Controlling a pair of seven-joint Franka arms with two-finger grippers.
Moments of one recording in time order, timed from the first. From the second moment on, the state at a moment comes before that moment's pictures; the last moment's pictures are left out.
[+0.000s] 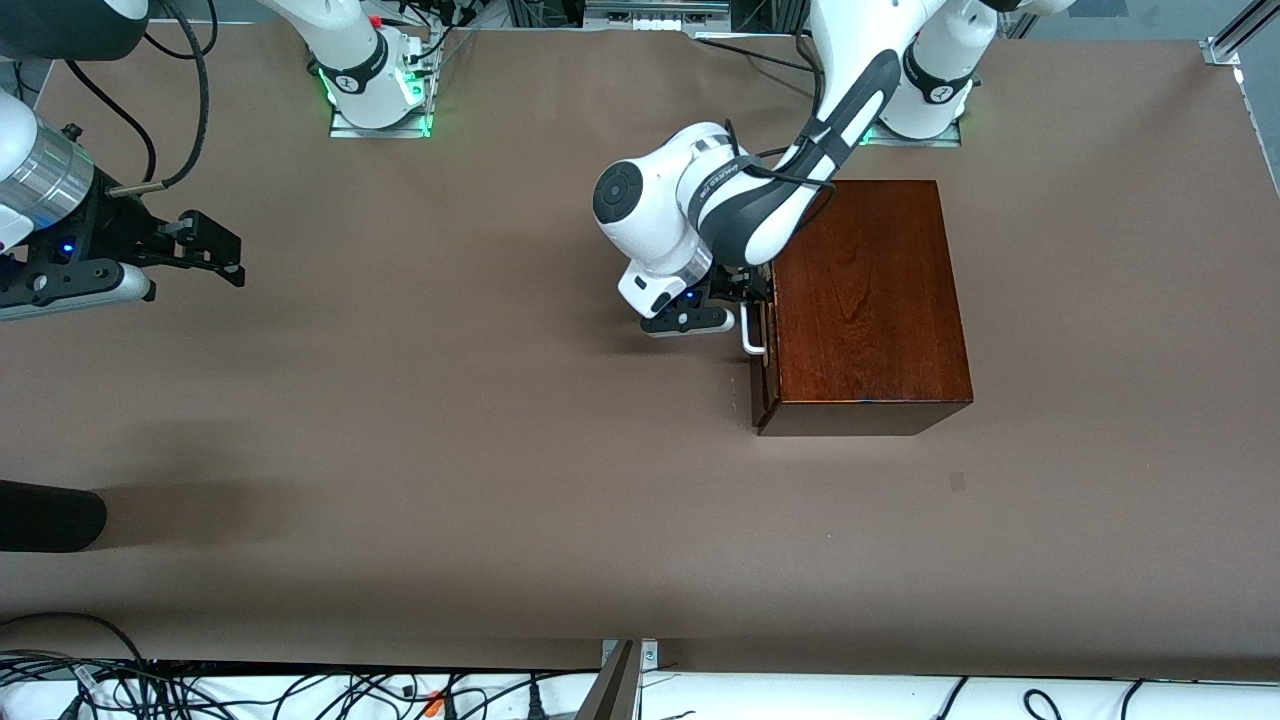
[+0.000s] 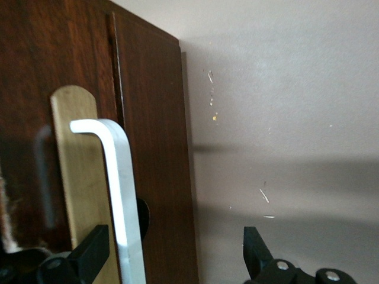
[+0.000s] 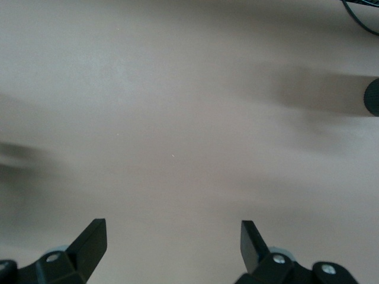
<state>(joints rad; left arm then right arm) -0.57 0.65 -0.29 -1.51 0.46 1.74 -0.96 0.30 0.11 -0.21 -1.50 0.04 1.64 -0.08</state>
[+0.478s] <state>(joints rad) -0.58 0.65 -0.29 -1.52 0.46 1.75 -0.98 0.30 0.11 -0.21 -1.50 0.04 1.64 -0.08</state>
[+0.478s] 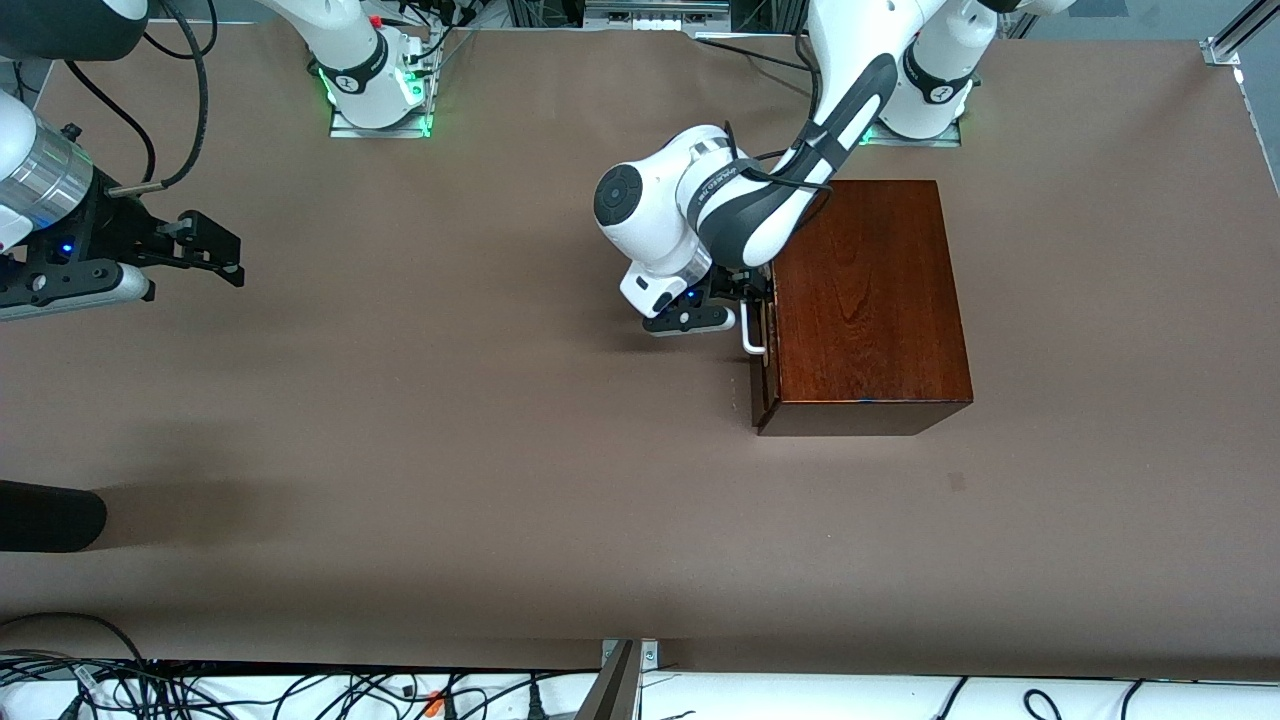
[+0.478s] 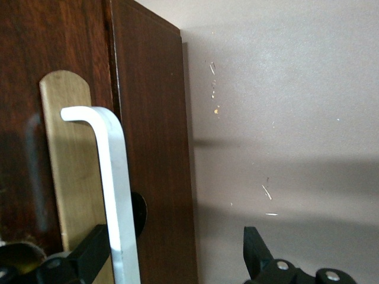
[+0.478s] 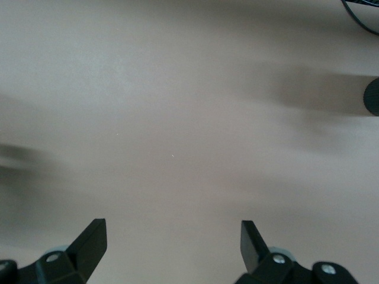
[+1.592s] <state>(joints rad) -0.58 0.65 -0.31 -1.55 0.45 1.77 -1.04 0.30 0.11 -0.21 -1.50 0.04 1.64 -0.08</state>
